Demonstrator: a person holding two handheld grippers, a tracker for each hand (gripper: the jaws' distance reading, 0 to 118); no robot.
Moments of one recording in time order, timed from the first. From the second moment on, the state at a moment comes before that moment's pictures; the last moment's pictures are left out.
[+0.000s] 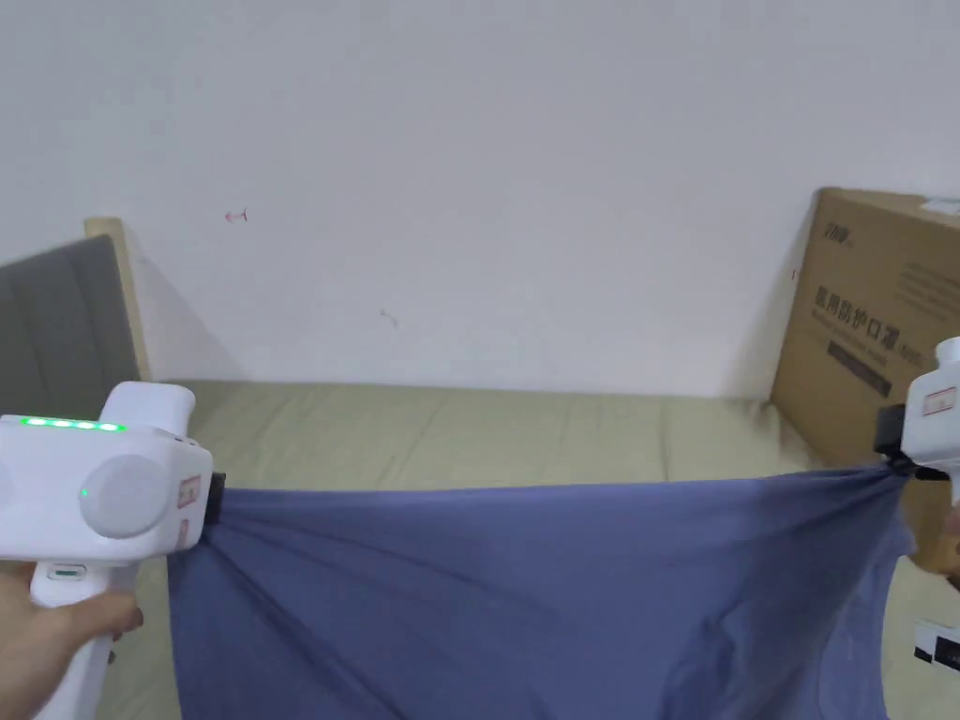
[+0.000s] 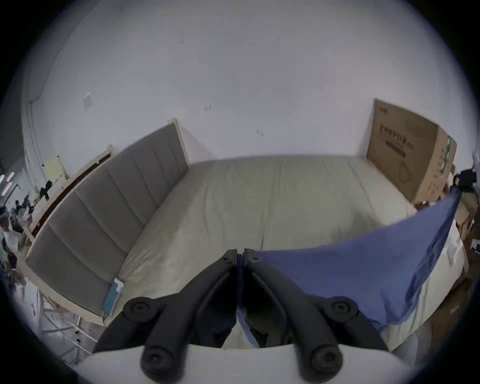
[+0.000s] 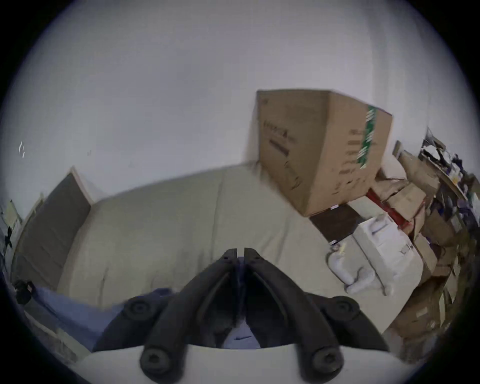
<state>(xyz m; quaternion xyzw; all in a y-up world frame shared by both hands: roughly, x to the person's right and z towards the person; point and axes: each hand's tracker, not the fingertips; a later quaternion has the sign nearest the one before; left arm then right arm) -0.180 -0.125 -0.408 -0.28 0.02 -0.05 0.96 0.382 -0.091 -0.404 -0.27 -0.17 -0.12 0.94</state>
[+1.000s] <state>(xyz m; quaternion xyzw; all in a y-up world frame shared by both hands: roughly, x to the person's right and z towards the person) -0.150 0.159 -0.577 -0.05 0.12 -0.05 0.99 0.352 0.188 -0.519 -0.08 -0.15 -0.12 0.98</state>
